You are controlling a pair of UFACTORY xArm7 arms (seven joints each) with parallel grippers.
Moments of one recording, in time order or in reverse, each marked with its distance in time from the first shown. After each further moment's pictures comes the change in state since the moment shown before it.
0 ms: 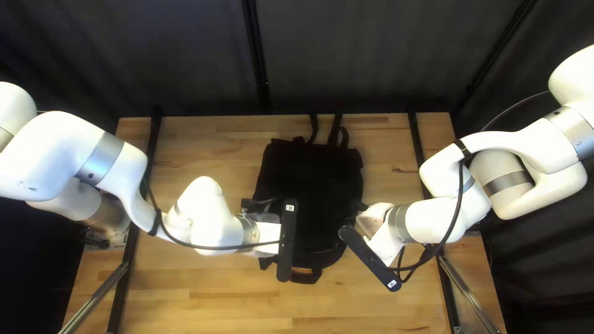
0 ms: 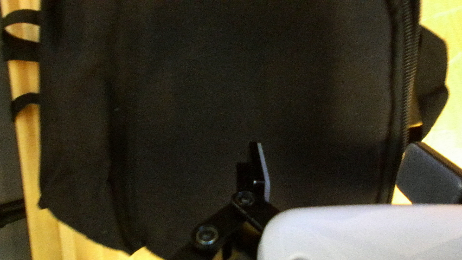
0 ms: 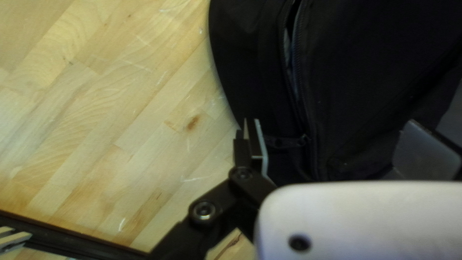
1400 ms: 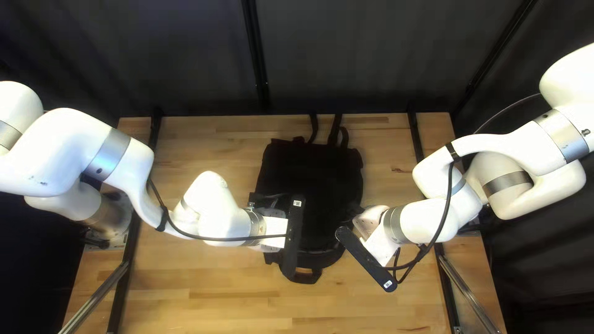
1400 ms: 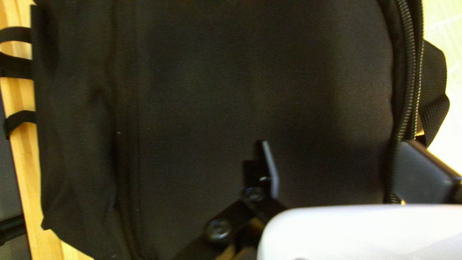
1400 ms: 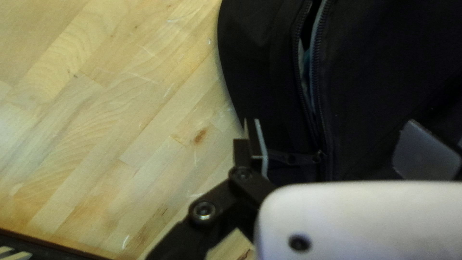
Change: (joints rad) left arm 0.056 -0.011 -0.002 0.006 -0.058 -0.009 0.135; right arm -0.022 0.059 -0.006 -0.017 -0.023 -0.093 0.010
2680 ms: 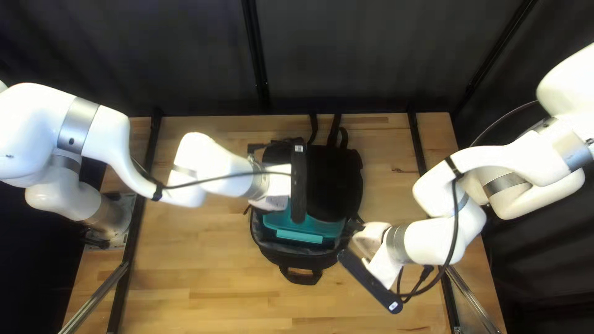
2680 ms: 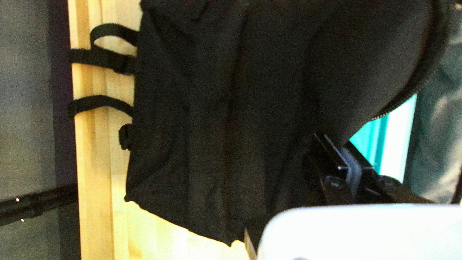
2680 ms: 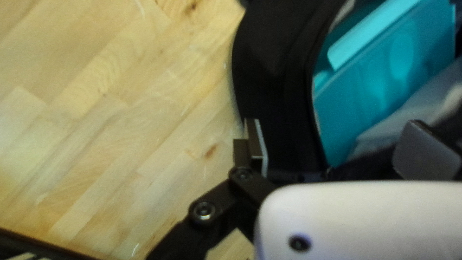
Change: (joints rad) left arm 0.128 -0.139 0.049 0.037 -0.333 0.024 0.292; right arm -0.003 0.163 0.098 0.143 -0.071 -0.007 0.070
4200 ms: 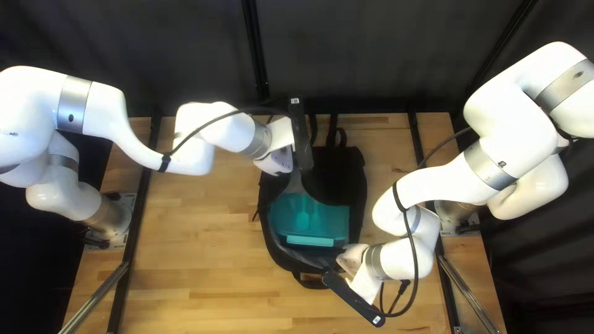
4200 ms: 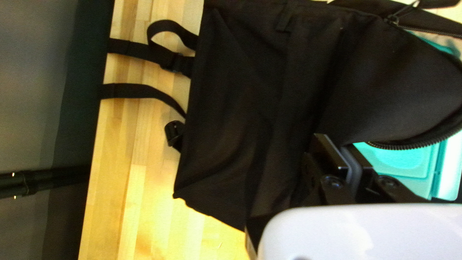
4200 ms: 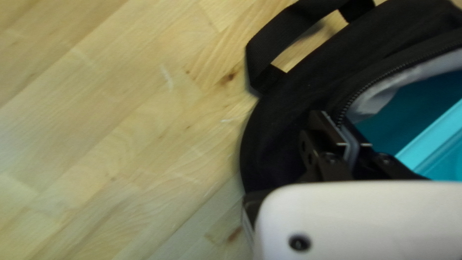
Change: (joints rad) left arm 0.075 -0.030 0.055 0.058 -0.189 0.029 0.111; right arm -0.050 0.237 0.028 -0.034 -0.318 -0.246 0.296
